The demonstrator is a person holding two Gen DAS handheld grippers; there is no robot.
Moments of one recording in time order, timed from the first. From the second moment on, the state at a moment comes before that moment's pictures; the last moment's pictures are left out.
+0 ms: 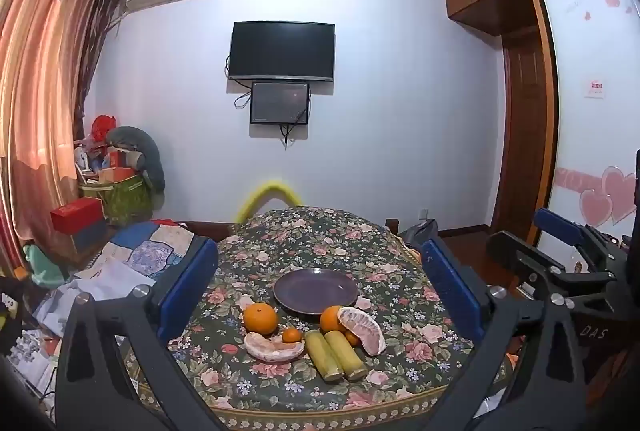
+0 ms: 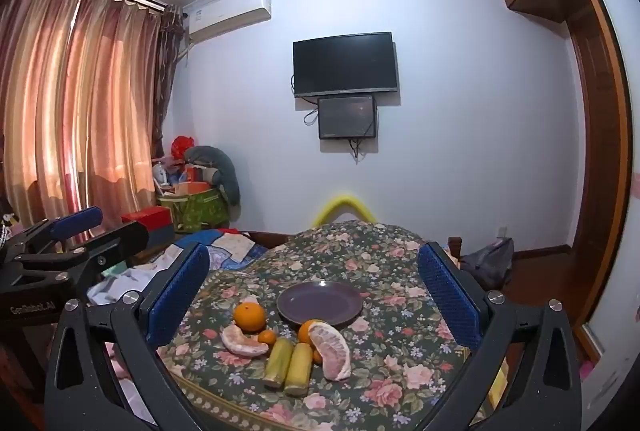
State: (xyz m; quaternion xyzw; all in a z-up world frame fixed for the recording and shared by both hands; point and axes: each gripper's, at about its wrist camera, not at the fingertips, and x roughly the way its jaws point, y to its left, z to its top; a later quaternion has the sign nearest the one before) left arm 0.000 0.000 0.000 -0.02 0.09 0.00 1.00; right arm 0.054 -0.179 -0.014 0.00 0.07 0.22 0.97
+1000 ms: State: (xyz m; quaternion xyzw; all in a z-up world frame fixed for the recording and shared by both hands) left arm 0.003 0.003 -0.003 -0.02 0.09 0.00 1.00; right arm 0.053 -0.183 -0.013 0.02 0.08 0.22 0.97
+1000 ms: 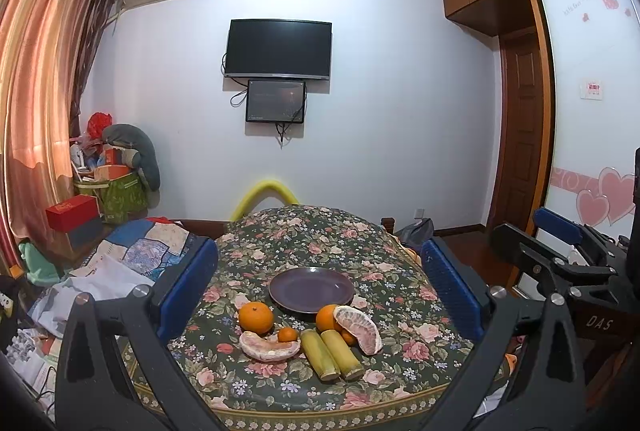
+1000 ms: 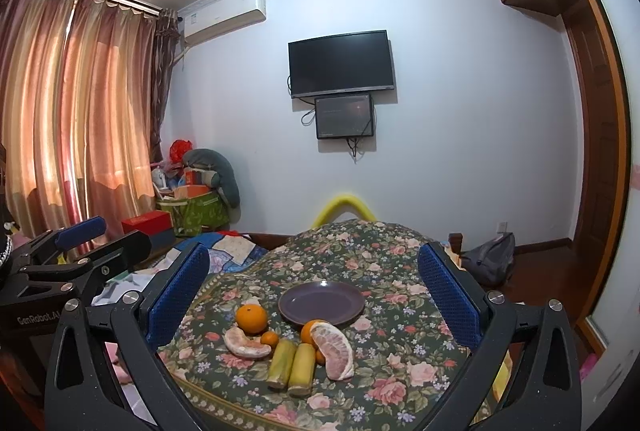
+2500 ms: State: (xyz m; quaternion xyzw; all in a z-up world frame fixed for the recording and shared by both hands) left arm 0.005 0.000 -0.004 -0.03 0.10 -0.01 0.99; right arm 0.055 -0.185 -0.013 0.02 0.08 0.22 0.97
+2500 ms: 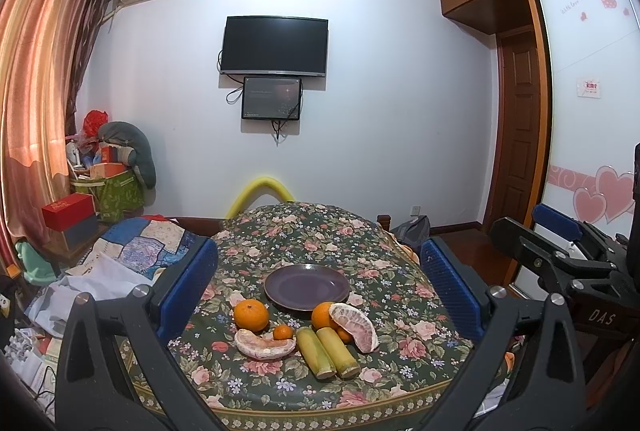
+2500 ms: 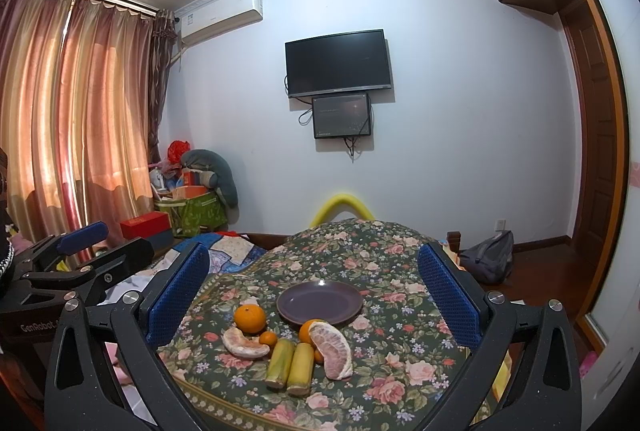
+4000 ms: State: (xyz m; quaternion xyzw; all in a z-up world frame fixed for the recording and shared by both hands) left arm 0.137 0.058 -0.108 -0.05 0.27 0.03 0.96; right arm 0.171 -0.163 -0.105 -0.05 0.26 0.19 0.95
